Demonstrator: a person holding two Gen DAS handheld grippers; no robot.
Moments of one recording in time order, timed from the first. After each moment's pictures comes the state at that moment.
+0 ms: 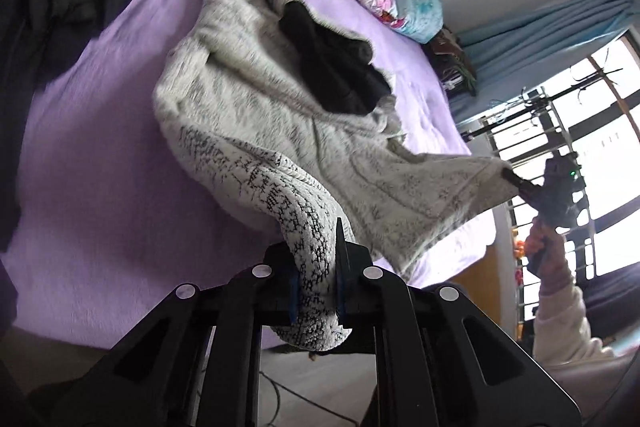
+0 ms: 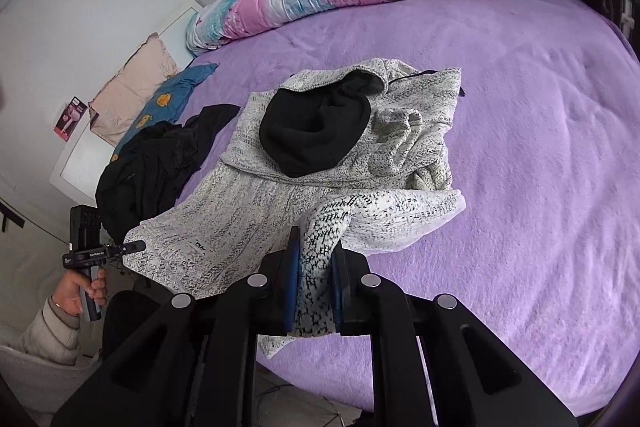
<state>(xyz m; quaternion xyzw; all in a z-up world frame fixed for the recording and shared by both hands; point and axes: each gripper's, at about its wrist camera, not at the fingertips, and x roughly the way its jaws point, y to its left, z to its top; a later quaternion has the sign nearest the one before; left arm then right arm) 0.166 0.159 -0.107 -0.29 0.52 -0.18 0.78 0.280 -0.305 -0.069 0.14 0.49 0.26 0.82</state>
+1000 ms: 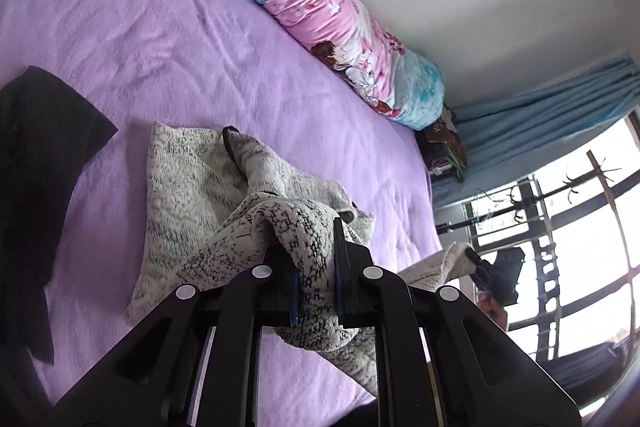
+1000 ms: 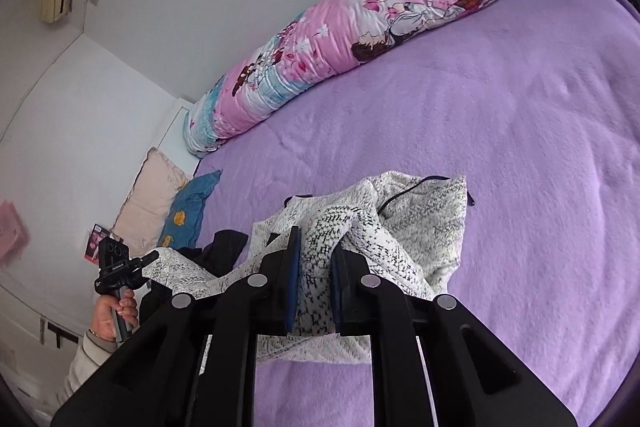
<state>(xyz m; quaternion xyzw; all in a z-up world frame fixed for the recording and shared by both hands) 0.462 0.229 -0.033 -0.36 0.48 -0.15 0.78 0.514 -0.352 -0.071 0.30 0.45 0.24 0.81</state>
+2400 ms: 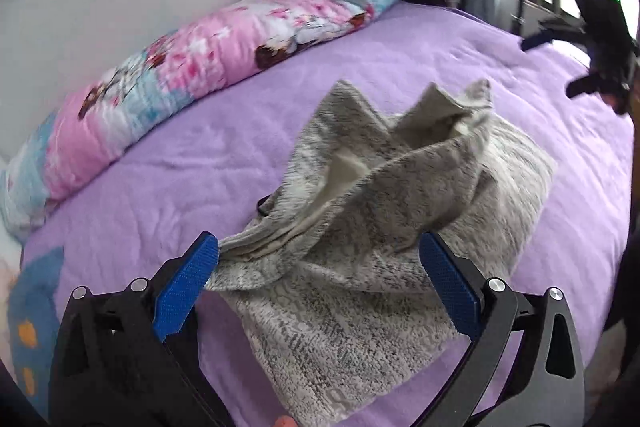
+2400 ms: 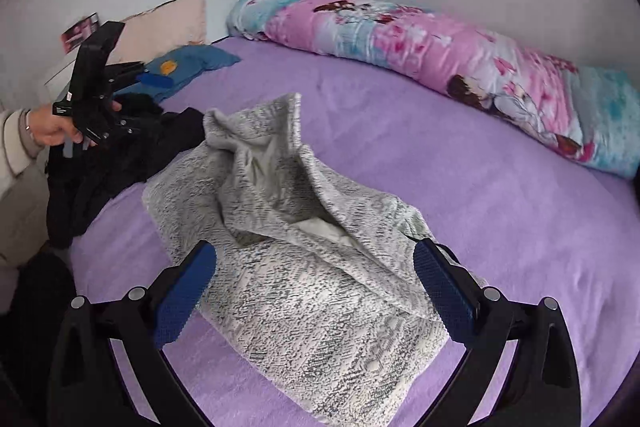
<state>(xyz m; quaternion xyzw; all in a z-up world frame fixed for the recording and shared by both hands) 0.470 0.079 -0.058 0.22 0.40 -0.22 0.86 0.482 -0.202 -0.091 -0.11 0.38 0.36 0.85</state>
